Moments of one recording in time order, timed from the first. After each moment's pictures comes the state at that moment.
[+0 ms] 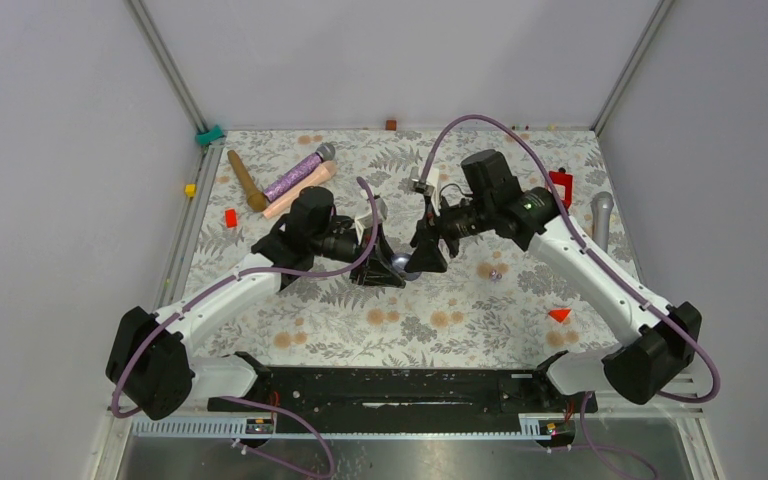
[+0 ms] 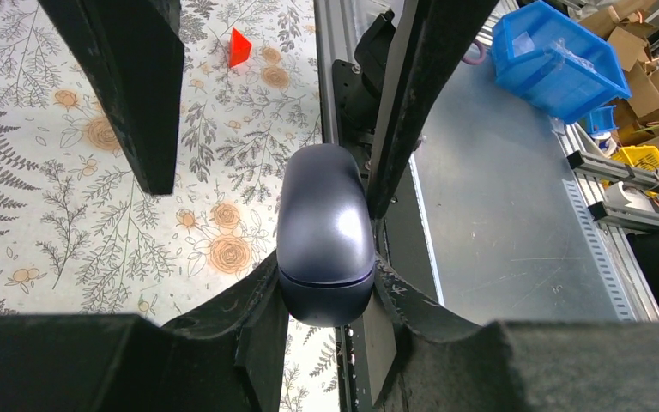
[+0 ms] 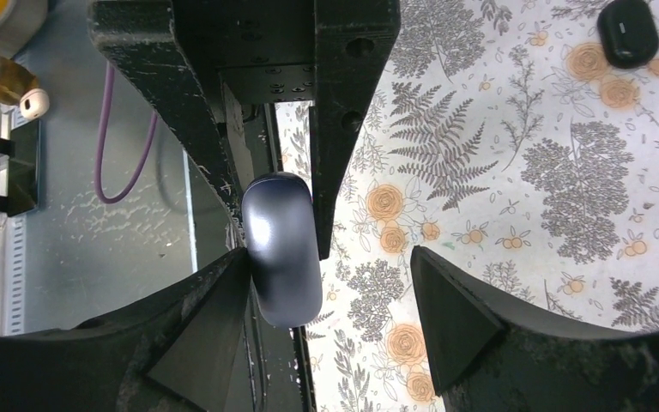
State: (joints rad) left arm -0.62 1.25 0.88 0.00 1.10 -0.07; right arm 0.60 1.37 1.34 -0.75 -0.83 -0.24
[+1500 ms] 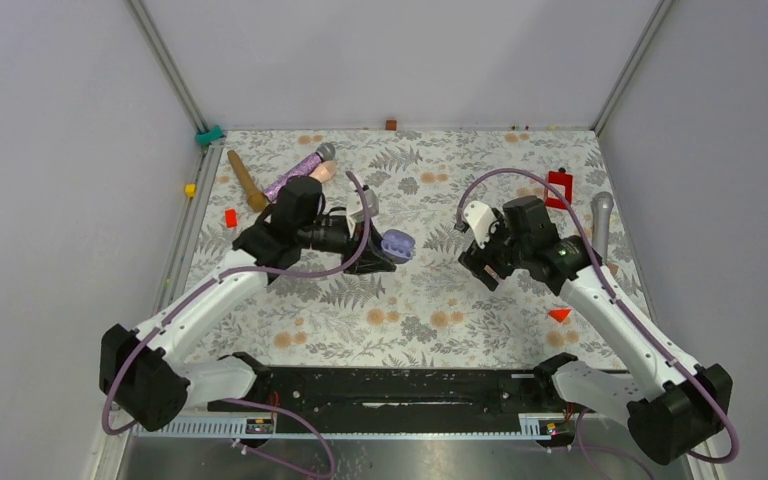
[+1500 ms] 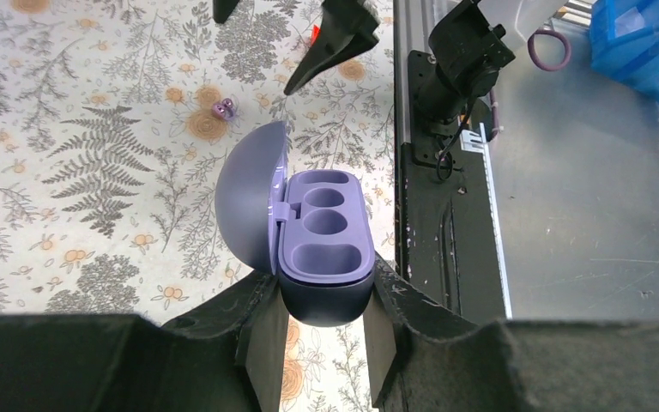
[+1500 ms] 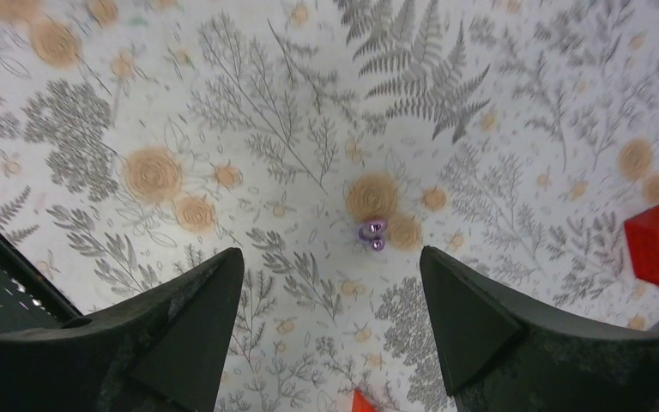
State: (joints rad) left arm -0.58 1.21 0.99 -0.21 0.97 0.10; right arm 0.45 1.05 0.97 -0.74 -0.20 -0.50
